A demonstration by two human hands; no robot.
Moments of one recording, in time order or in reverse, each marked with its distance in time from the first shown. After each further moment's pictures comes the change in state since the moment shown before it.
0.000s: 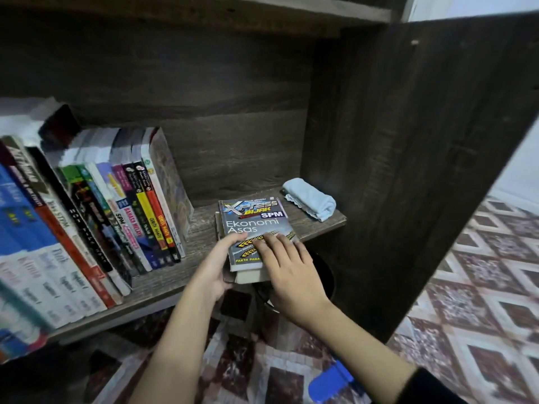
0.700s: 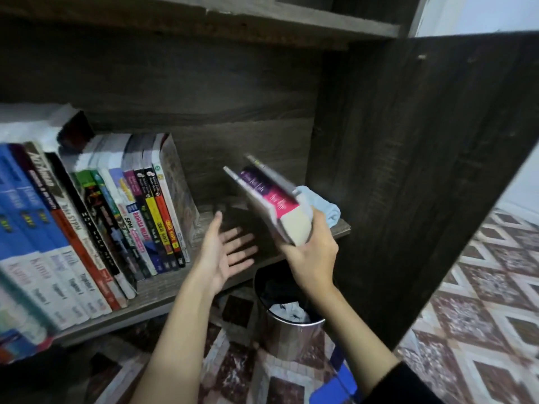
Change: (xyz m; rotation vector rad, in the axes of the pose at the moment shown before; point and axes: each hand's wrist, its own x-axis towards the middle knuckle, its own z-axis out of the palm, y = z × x) left_hand -0.013 0.028 0.002 -0.209 0.000 0.063; right_hand 0.036 0.010 -0.028 0.759 0.567 0.523
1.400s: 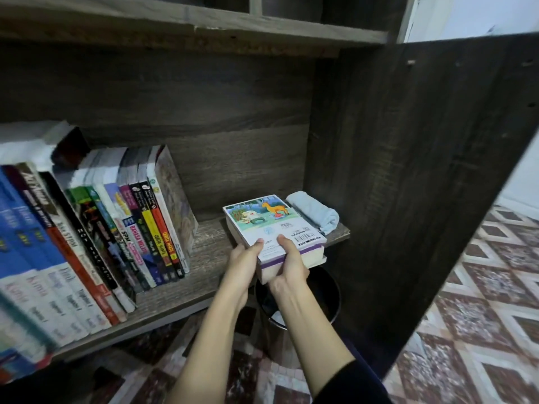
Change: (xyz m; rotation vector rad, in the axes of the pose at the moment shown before) left_hand 0.017 -0.030 0.032 0.190 0.110 0.202; right_hand 0.004 -0.019 0.044 1.272 0.309 1.283
